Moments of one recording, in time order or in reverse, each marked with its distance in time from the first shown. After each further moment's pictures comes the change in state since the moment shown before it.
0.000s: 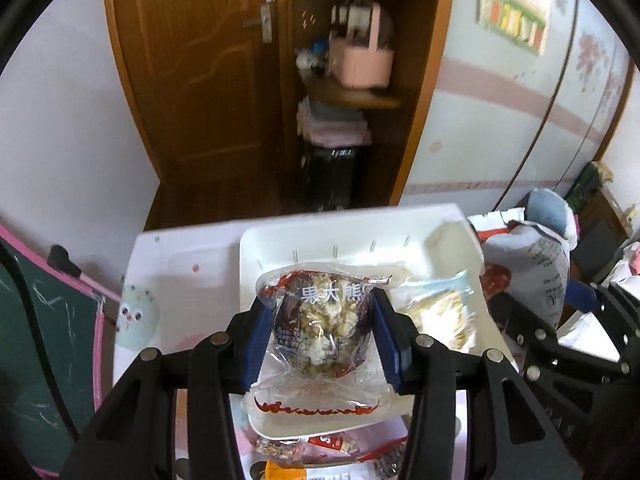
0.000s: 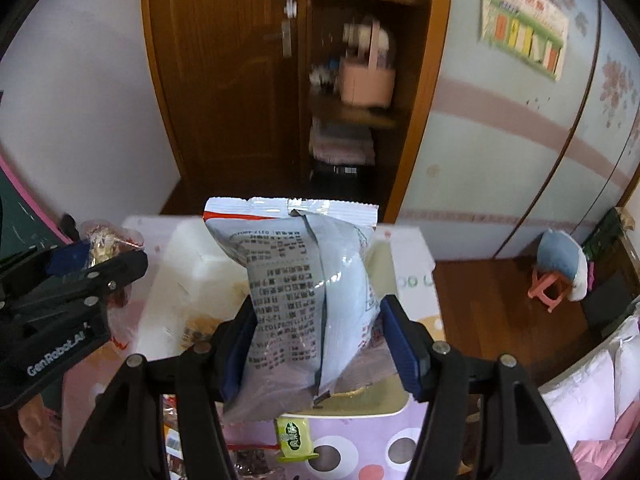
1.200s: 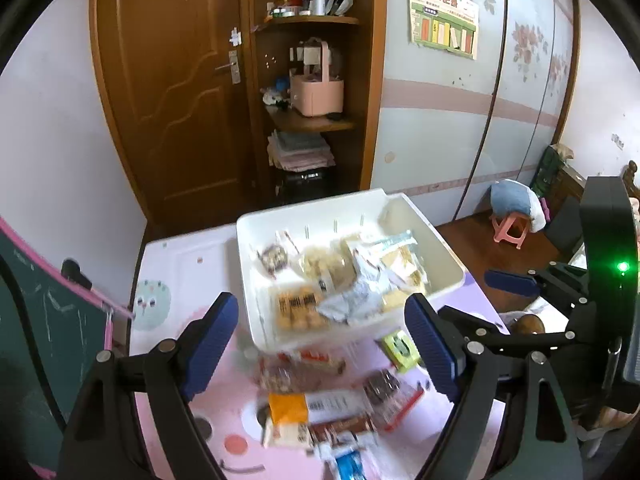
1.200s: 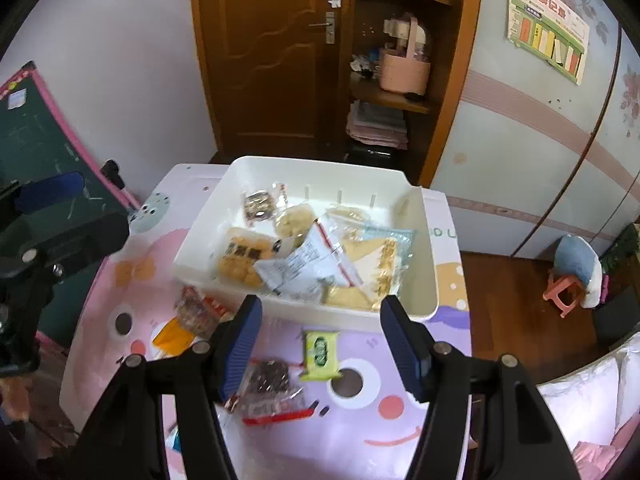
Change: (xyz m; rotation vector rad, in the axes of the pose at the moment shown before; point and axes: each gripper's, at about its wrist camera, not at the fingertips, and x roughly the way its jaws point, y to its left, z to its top) left arm -0.134 -0.007 -0.109 0.135 -0.151 -0.081; right arm -0.059 0.018 -0.086 -0.102 0.000 0.099
